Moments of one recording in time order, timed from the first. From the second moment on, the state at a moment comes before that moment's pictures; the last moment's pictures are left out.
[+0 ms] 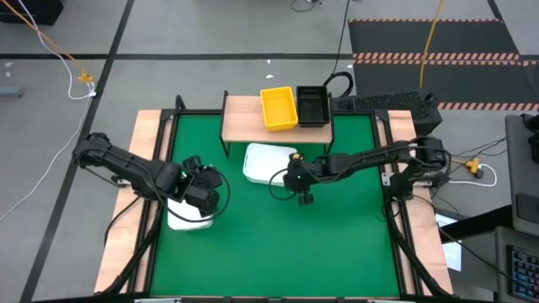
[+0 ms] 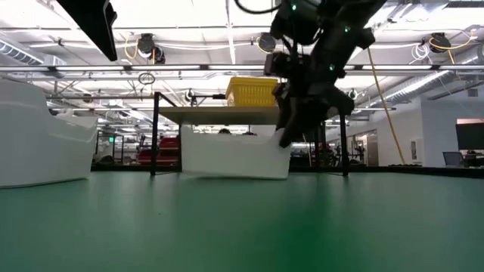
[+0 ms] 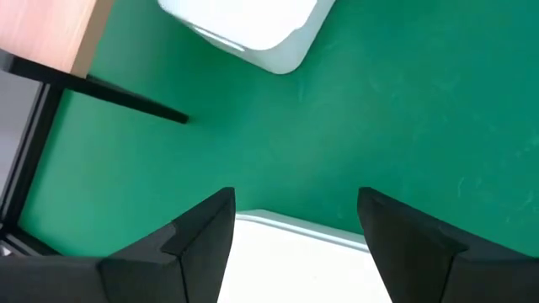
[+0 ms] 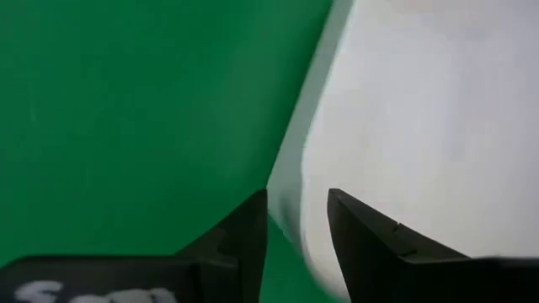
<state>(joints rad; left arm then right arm) -0.37 1.34 1.24 -1.28 -0.43 -0.66 -0.02 1.66 1.00 -0.36 0.10 -0.33</state>
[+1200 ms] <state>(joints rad) -0.40 1.43 1.24 -0.44 -0.36 0.74 0.35 1.60 1.00 -0.32 0.08 -1.29</state>
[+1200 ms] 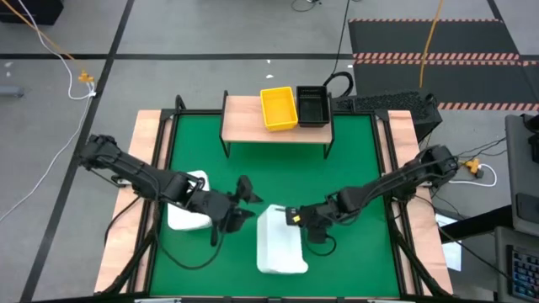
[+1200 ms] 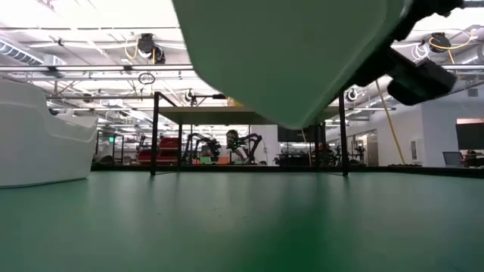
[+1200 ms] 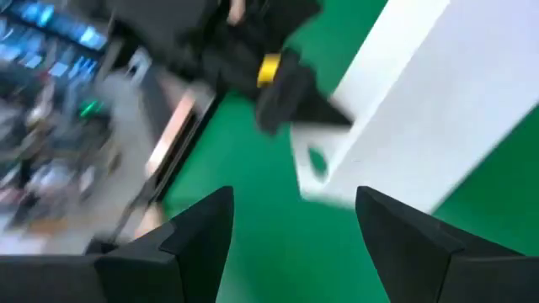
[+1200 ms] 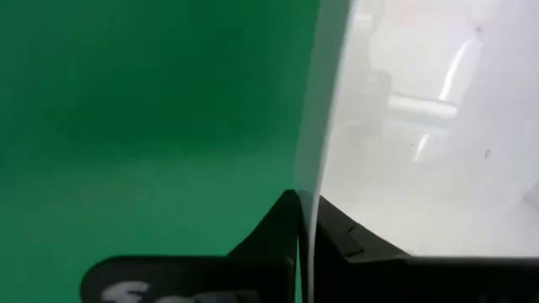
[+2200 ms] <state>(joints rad) -0.32 1.77 1.24 -0.47 0.06 0.70 0.23 1.64 0.94 -0.35 0.01 -1.43</state>
